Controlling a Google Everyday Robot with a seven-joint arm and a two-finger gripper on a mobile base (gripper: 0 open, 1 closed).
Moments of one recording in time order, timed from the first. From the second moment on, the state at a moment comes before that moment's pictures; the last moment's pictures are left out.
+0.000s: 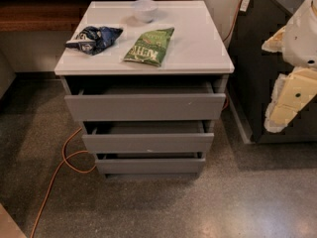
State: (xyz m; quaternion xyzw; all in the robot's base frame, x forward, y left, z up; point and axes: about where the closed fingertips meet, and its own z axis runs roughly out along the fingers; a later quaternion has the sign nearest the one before) arm 0.438 -0.216 0.977 -0.60 0.78 -0.04 0.16
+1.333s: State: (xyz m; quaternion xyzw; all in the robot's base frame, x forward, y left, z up) arm 0.448 -0.184 0.898 -0.62 0.76 -0.02 0.18
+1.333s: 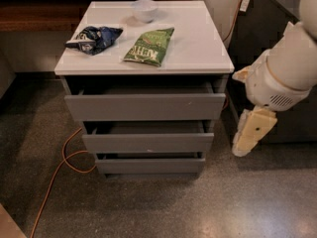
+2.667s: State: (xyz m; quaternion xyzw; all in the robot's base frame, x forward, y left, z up) arm 0.440 -0.157 0.818 -0.64 0.75 -0.05 0.19
